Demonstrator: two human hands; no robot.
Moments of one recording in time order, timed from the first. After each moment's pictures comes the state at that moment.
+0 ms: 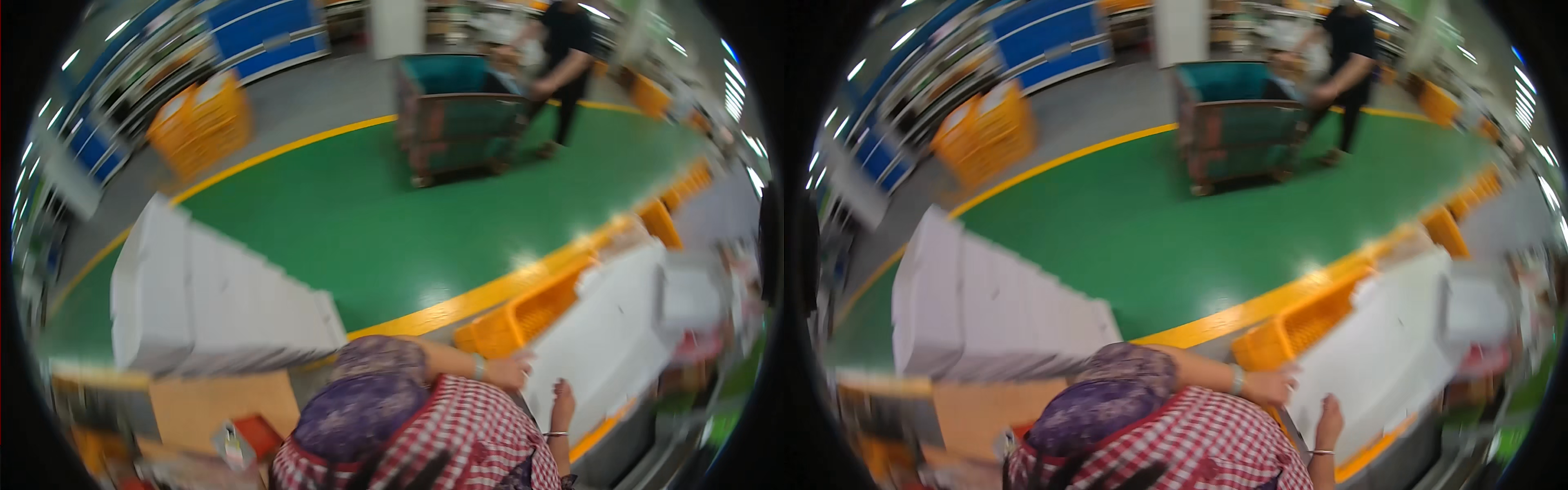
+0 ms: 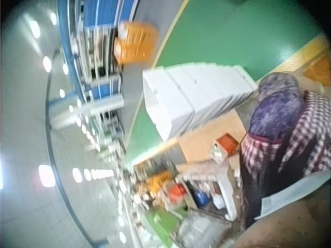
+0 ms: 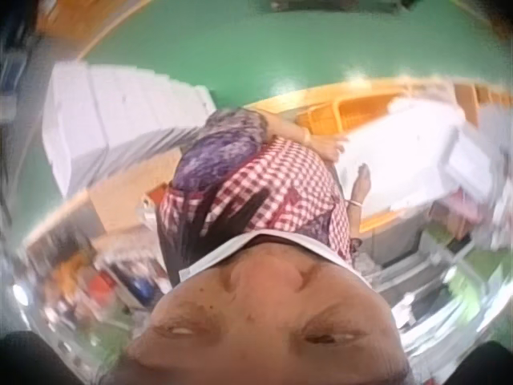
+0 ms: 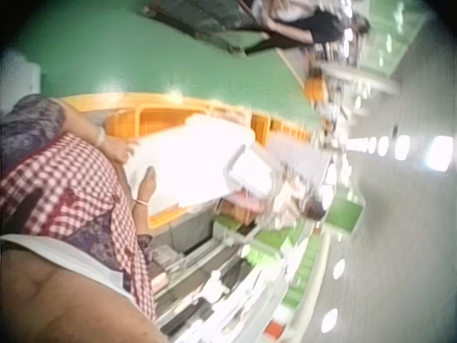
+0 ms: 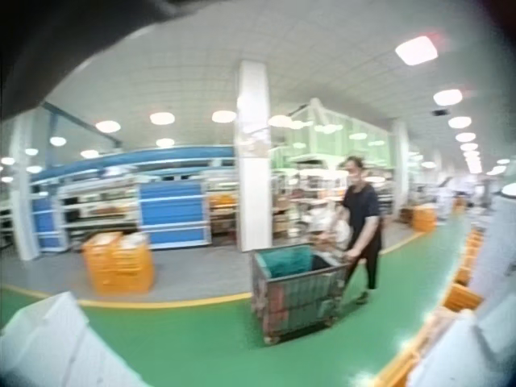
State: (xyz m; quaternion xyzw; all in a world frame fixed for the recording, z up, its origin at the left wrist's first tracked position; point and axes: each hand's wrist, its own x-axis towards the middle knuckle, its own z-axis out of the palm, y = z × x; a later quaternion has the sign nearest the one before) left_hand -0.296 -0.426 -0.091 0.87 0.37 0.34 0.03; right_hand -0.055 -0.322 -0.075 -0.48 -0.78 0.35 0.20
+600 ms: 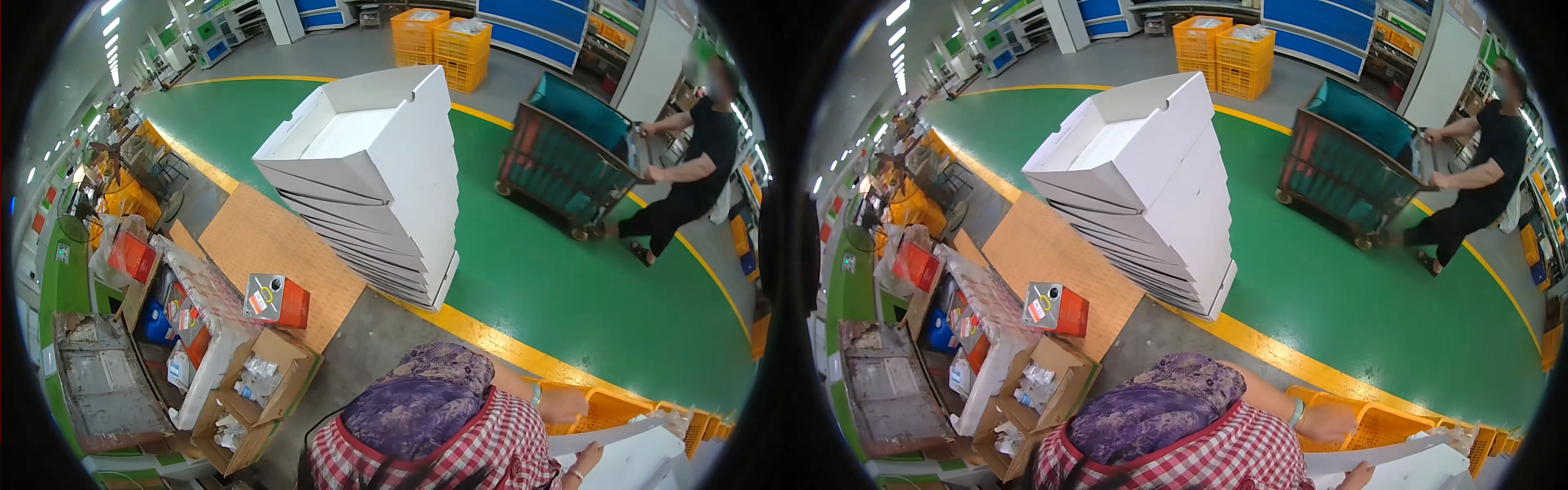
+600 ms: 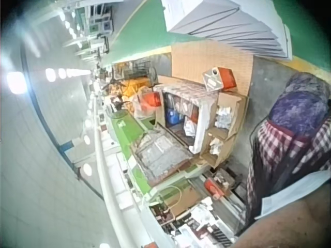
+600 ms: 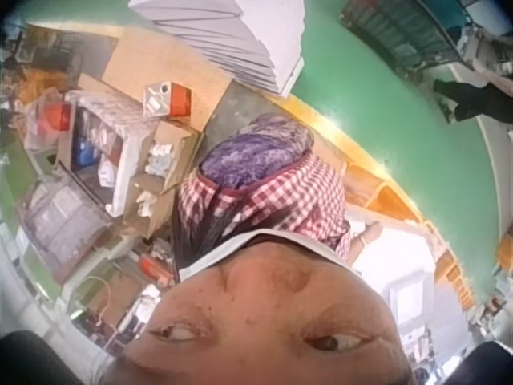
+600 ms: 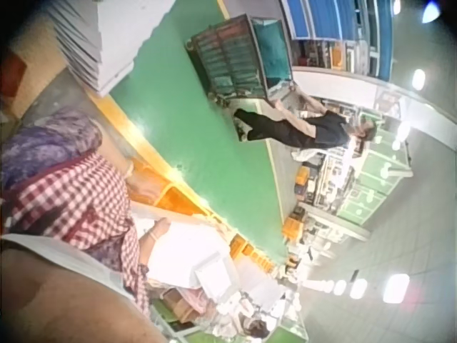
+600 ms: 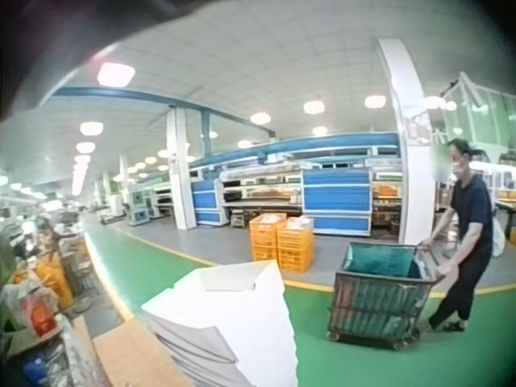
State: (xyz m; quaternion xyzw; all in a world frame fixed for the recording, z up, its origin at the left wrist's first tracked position) left_hand -0.314 -0.495 -0.048 0.55 0.63 0.55 0.02; right_hand -0.163 -0.230 -0.085 -0.46 -0.67 0.57 0.13
